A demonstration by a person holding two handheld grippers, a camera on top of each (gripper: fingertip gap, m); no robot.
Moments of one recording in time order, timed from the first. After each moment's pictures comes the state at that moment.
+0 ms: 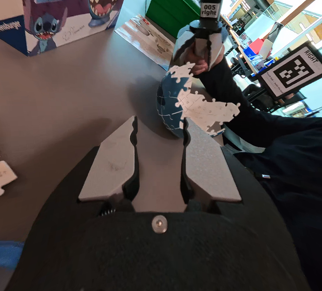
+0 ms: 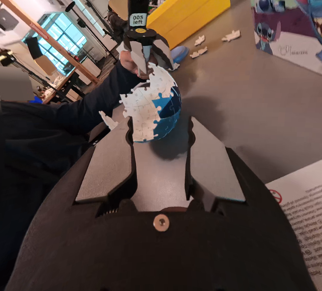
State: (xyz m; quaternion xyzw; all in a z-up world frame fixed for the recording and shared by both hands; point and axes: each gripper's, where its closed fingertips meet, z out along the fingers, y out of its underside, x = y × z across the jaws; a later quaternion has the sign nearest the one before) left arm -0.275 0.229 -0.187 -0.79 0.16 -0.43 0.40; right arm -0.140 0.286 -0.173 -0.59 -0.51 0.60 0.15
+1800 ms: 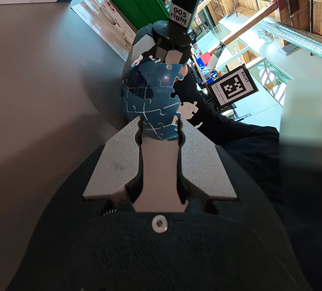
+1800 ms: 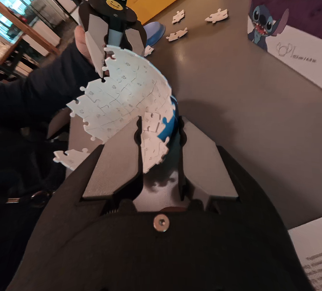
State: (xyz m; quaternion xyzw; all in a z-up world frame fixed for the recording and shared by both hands) left arm -0.236 0.237 -0.180 -0.75 0.13 -0.57 0.32; right arm -0.196 0.286 -0.209 -0.63 -0.57 0.50 0.17
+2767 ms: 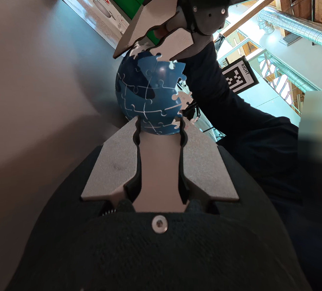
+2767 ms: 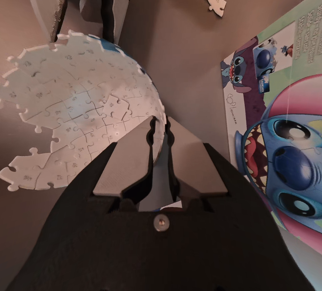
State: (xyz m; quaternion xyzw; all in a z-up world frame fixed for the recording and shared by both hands) left arm -0.234 0.229 -0.183 -0.75 0.15 -0.57 0.31; right arm -0.215 0.310 -0.205 -0.53 -0.80 0.16 0.24
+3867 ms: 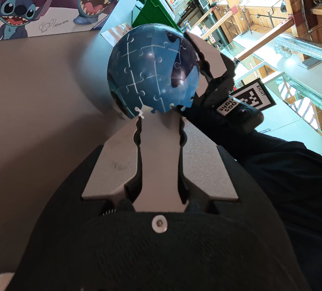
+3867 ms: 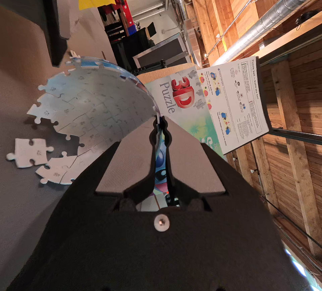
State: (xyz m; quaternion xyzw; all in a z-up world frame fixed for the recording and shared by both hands) left arm -0.256 0.248 -0.180 -0.76 0.10 -0.53 0.37; right arm -0.216 0.315 -0.117 -0.28 -0.60 -0.11 0.74
